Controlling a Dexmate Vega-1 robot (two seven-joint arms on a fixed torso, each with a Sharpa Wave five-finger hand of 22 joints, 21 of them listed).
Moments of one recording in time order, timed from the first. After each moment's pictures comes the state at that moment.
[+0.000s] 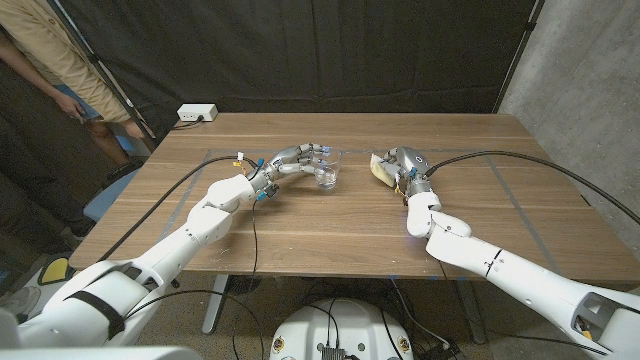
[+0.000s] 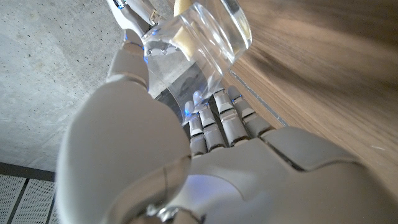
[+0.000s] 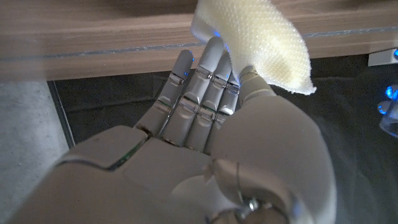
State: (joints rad) left arm 0.64 0.48 0.54 -1.03 -0.40 -0.53 -0.49; left_hand 1.09 -0.05 0.20 -0.20 0.20 0.31 -0.02 0.64 0.29 0.45 -0.08 0.47 0.35 0.60 -0.06 0.24 0.36 0.25 -0.03 0.48 0.23; right arm -0.79 -0.64 -0.79 -1.70 -0.26 -0.47 -0.61; right_hand 1.15 0.11 0.28 -0.15 0.20 1.04 -0.06 0.37 0.19 1.07 -0.09 0.39 0.28 1.07 -0.18 0.53 0.51 0.54 -0.05 0.88 0.46
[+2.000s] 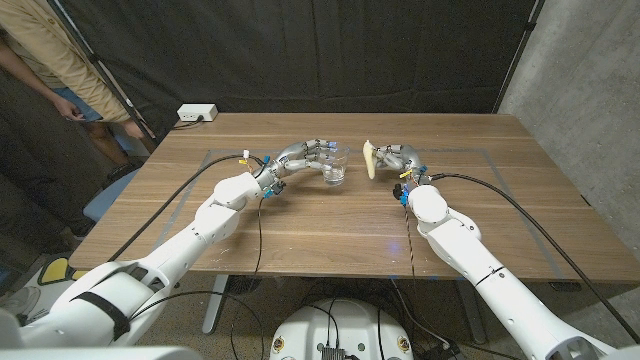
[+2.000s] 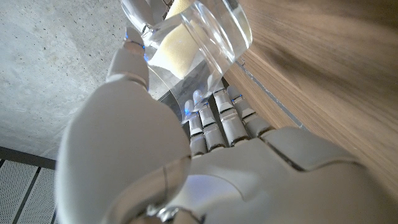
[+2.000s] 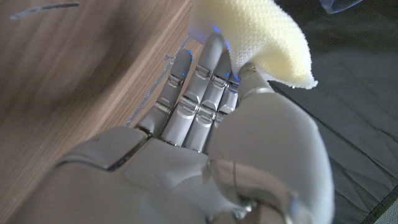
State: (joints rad) left arm 0.64 0.45 0.54 -1.06 -0.43 -0.51 -0.50; left_hand 1.09 -0.05 0.22 -0.21 0.21 0.32 -0.02 0.64 0.27 0.47 -0.07 0.47 0.35 0.62 -0.05 0.23 0.38 0.24 -0.03 0.51 0.23; right arm -1.01 -0.38 -0.39 -1.77 0.09 -0.22 -0.35; right_hand 1.19 0.11 0.26 -0.15 0.20 1.07 -0.04 0.36 0.20 1.11 -0.07 0.39 0.31 1.11 -0.20 0.56 0.58 0.52 -0.05 1.01 0.49
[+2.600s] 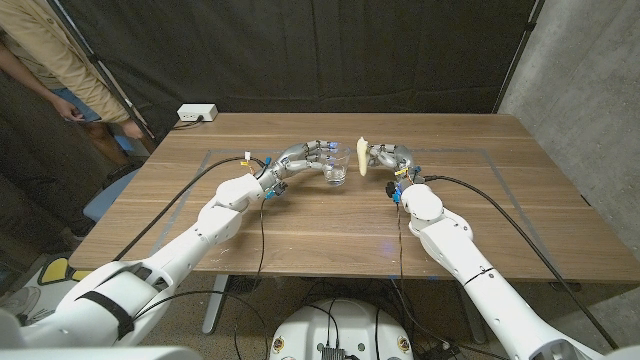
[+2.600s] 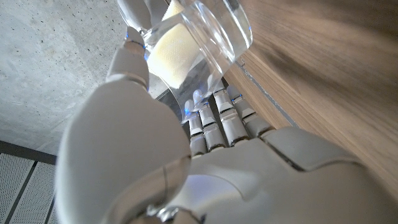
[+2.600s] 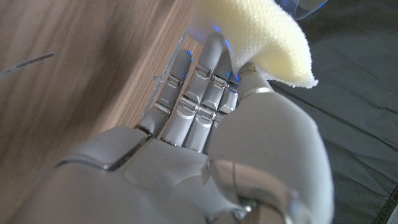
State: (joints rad) left arm 0.63 0.42 0.54 -1.03 -0.44 -0.51 -0.51; left_hand 1.09 -0.05 0.23 -0.22 0.21 0.32 -0.02 0.64 0.26 0.48 -0.07 0.47 0.35 0.63 -0.04 0.23 0.38 0.24 -0.03 0.51 0.22; right arm -1.02 -0.28 -0.35 -1.76 0.16 -0.20 -0.29; right_hand 1.20 0.11 0.25 -0.15 0.21 1.07 -0.03 0.35 0.20 1.11 -0.07 0.39 0.31 1.12 -0.20 0.56 0.60 0.51 -0.05 1.04 0.50
